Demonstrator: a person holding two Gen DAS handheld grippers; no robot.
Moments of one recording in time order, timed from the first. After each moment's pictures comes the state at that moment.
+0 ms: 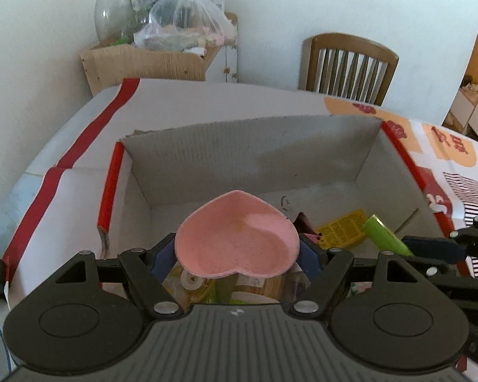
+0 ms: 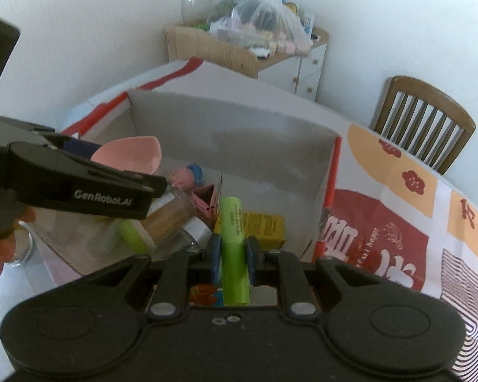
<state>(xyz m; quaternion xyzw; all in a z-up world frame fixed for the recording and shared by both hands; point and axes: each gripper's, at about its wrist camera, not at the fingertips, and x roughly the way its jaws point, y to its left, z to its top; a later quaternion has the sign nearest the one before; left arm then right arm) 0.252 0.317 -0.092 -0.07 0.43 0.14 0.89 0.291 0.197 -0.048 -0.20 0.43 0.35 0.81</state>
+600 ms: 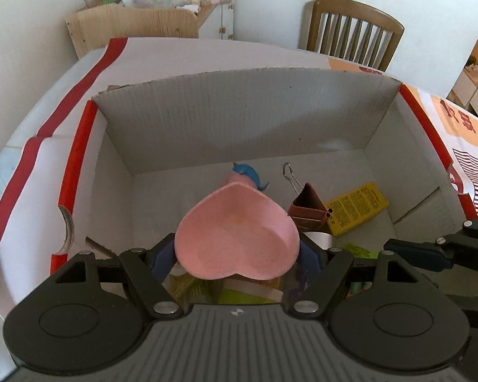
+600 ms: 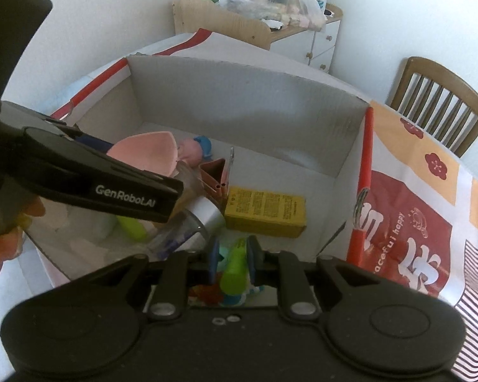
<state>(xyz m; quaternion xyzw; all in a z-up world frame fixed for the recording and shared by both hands) 0.276 0.326 -0.119 -0.09 0.49 0.12 0.86 0.297 0.212 -0.075 -0.21 0.46 0.35 0.79</state>
